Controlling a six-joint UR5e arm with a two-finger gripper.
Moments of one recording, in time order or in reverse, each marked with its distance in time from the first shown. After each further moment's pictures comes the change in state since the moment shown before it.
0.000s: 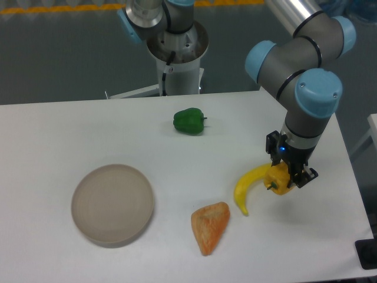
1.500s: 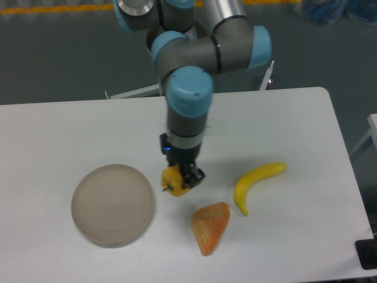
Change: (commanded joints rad) arm -0.396 0.120 -0.167 0.012 -0.069 -0.431
